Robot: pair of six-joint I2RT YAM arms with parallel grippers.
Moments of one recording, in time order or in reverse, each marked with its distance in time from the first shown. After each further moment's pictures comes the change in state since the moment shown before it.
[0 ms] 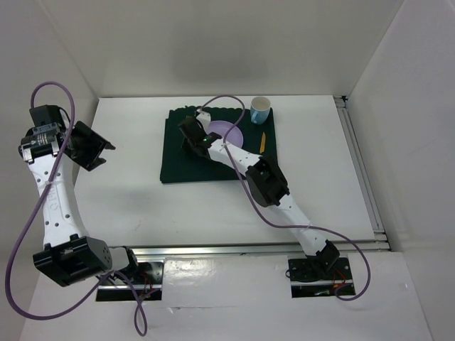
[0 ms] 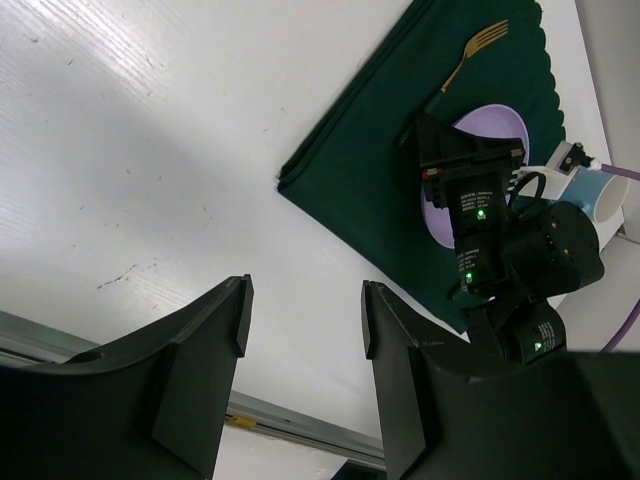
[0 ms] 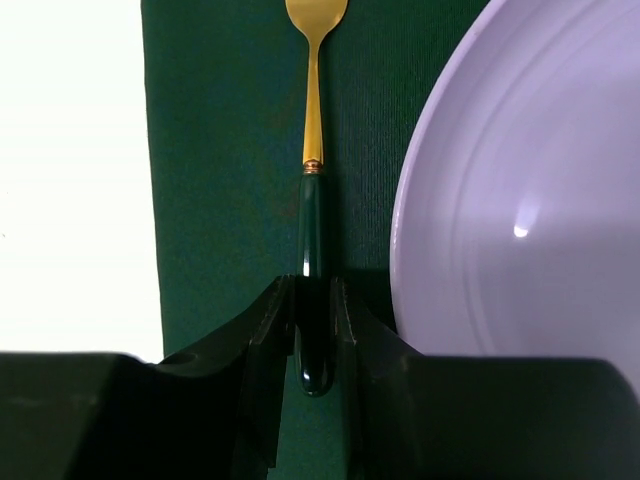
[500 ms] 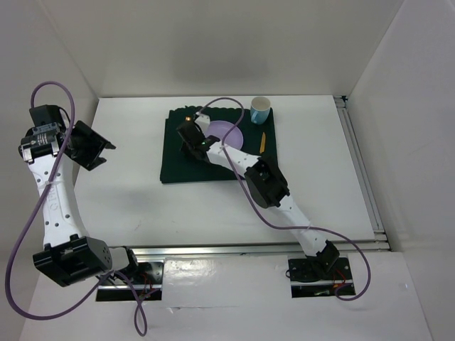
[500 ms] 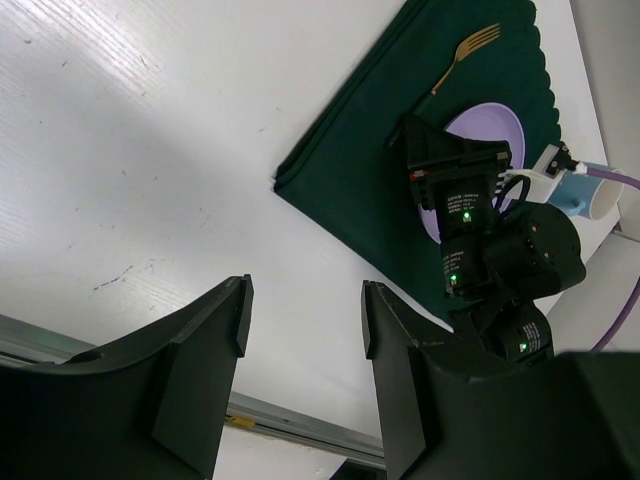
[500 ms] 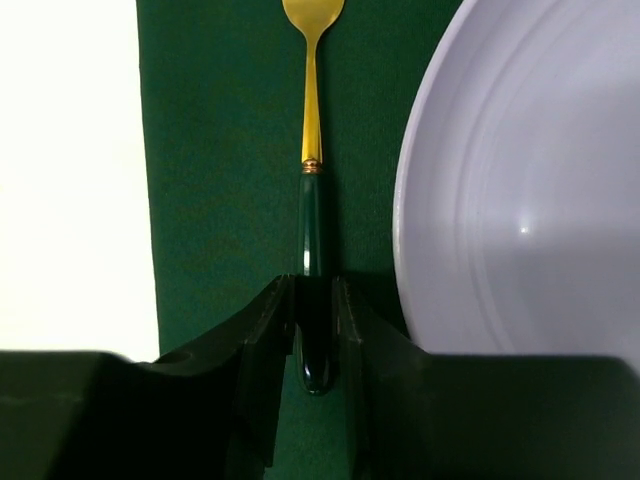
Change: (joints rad) left arm 0.000 0.000 0.000 0.005 0.008 0.000; right arm 0.018 -0.021 -0.061 0.036 0.034 0.010
